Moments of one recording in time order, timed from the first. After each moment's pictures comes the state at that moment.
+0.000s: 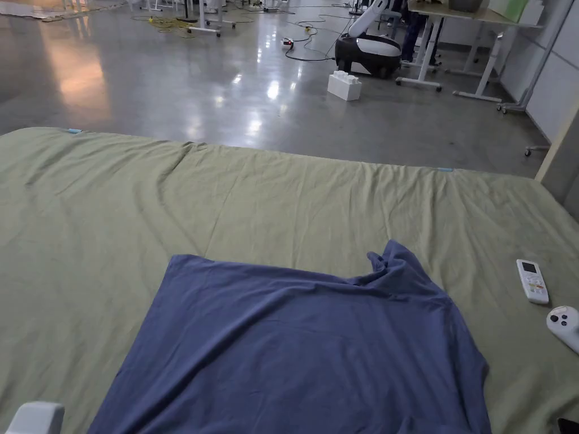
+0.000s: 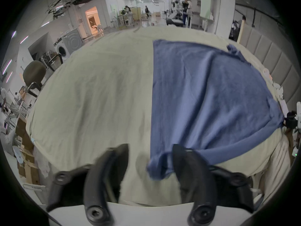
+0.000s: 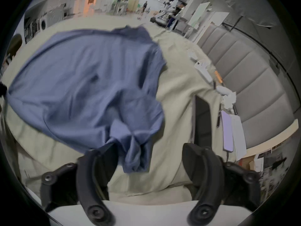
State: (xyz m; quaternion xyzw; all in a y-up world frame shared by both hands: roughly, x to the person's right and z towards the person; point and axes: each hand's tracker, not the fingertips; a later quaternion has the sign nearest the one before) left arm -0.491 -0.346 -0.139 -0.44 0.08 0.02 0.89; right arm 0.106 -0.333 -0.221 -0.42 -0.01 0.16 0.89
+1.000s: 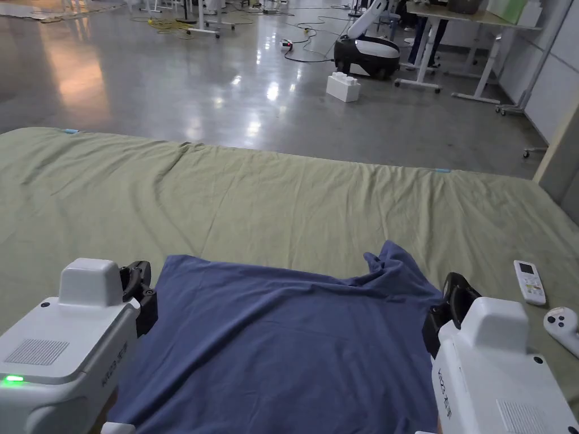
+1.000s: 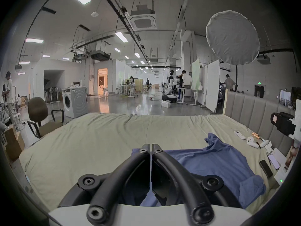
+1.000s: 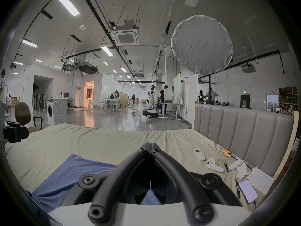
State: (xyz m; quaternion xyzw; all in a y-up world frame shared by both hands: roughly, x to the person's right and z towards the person) left arm -0.407 -0.232 -0.194 -0.13 0.08 0.02 0.99; right arm -0.005 -0.219 -0.261 -0.01 0.01 0.06 1.00
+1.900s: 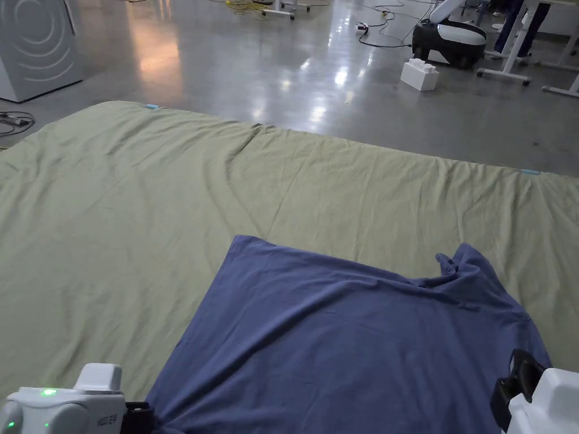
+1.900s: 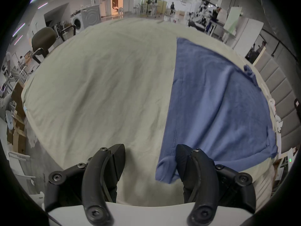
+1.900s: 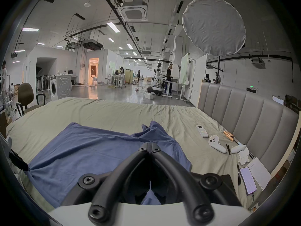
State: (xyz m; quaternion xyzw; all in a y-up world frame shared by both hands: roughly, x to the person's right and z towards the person) left arm -0.508 -0.386 -0.160 -0.52 0.14 0.10 0.84; right arm 0.003 -0.279 -0.266 -0.13 0.03 0.09 0.99
